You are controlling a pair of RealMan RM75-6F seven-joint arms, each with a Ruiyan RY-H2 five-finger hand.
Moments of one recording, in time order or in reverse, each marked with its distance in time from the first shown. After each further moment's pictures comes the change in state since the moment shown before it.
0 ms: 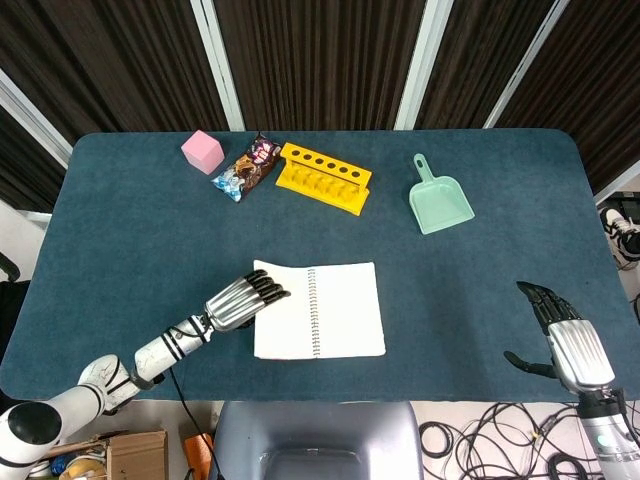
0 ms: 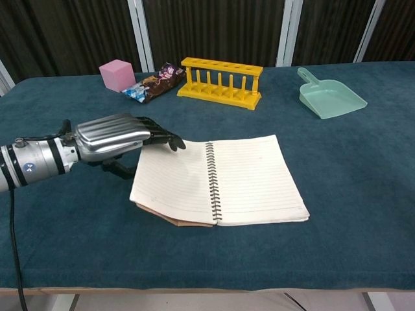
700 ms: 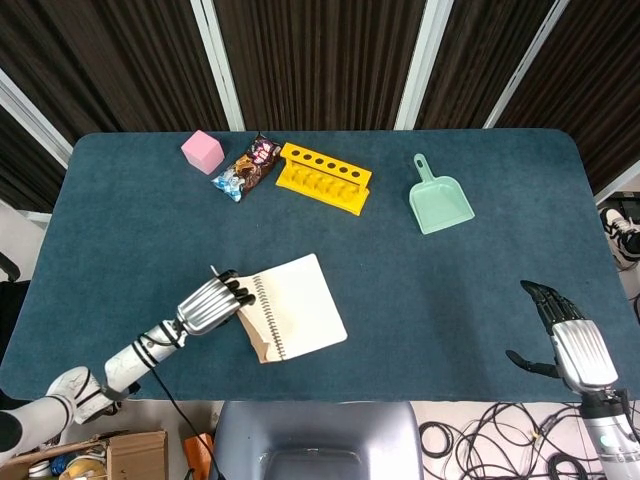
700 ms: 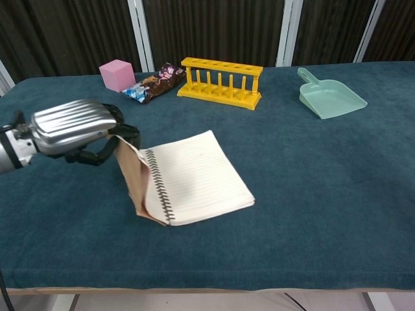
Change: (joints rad) left arm 0.086 0.150 0.008 -0.144 -0.023 0.099 0.166; right arm -0.003 -0.011 0.004 0.022 -0.002 0.010 0.027
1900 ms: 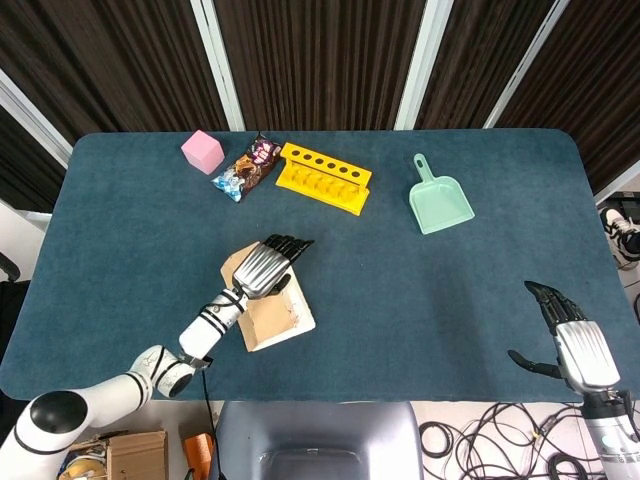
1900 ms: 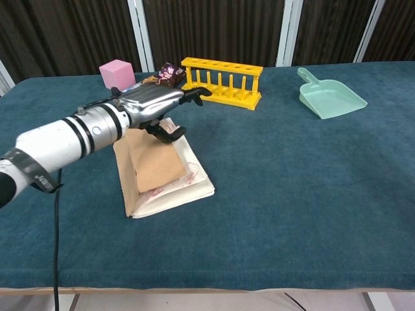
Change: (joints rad) left arm -0.204 -0.256 -0.277 0.067 -0.312 -0.360 0.053; right arm -0.006 -0.018 0.002 0.036 0.004 0.010 0.039
